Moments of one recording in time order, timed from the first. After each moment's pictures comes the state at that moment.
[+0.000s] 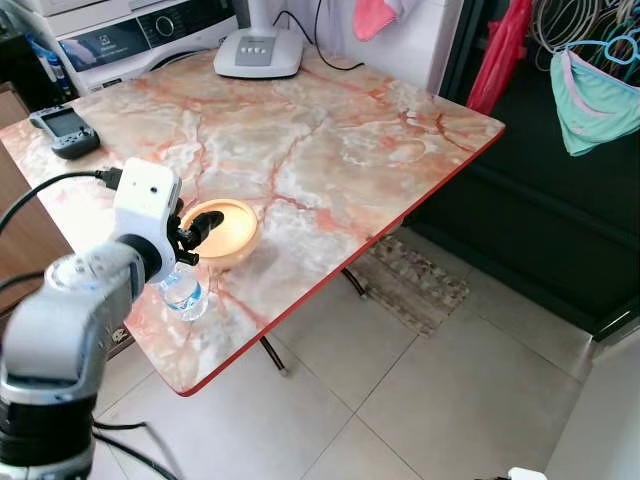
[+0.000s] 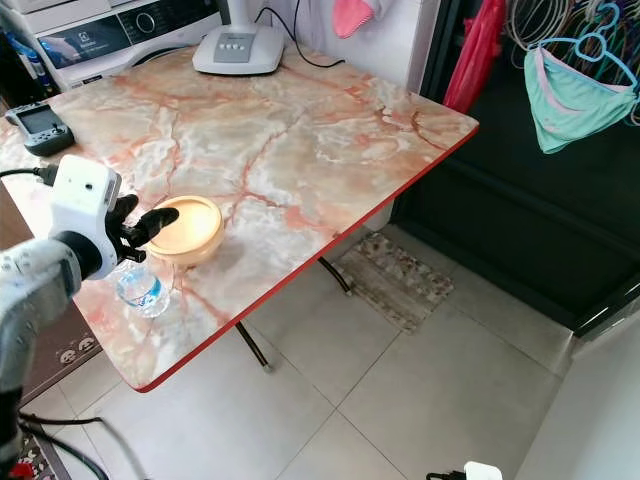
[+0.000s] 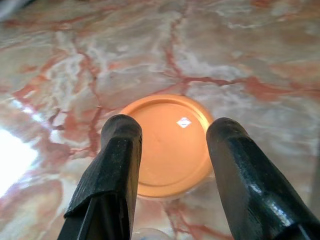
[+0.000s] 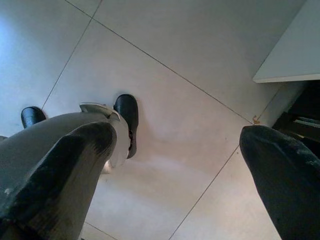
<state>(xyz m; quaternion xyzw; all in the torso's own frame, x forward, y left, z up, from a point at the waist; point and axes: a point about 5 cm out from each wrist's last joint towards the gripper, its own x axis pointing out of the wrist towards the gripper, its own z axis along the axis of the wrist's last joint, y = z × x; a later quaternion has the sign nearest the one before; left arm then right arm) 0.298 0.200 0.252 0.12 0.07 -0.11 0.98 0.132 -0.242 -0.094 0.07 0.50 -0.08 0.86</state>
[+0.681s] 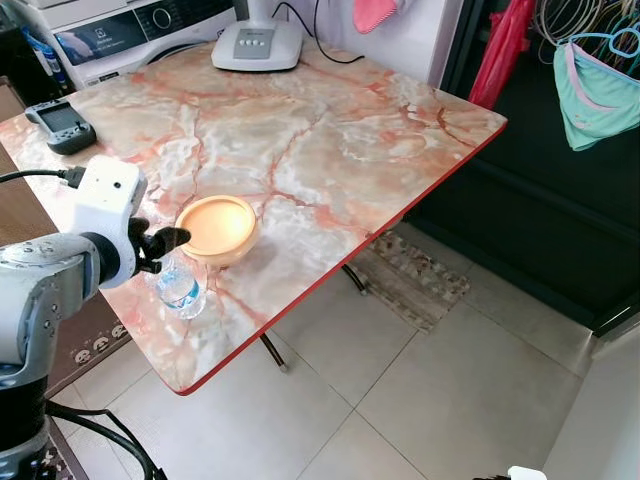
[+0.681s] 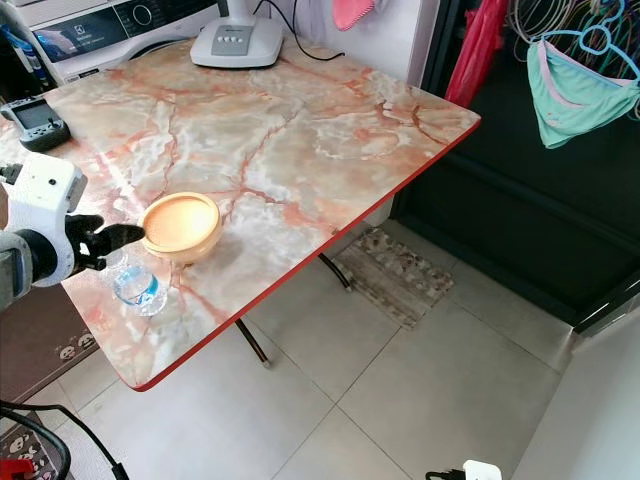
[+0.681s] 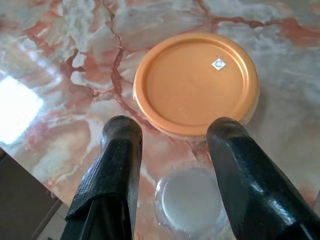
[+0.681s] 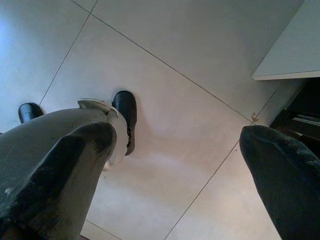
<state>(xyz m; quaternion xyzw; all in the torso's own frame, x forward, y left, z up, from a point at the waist) 0.285 0.229 0.259 0.12 0.18 -0.07 0.97 0.132 -0.242 -0.094 0.07 0.50 -0.08 0.86</state>
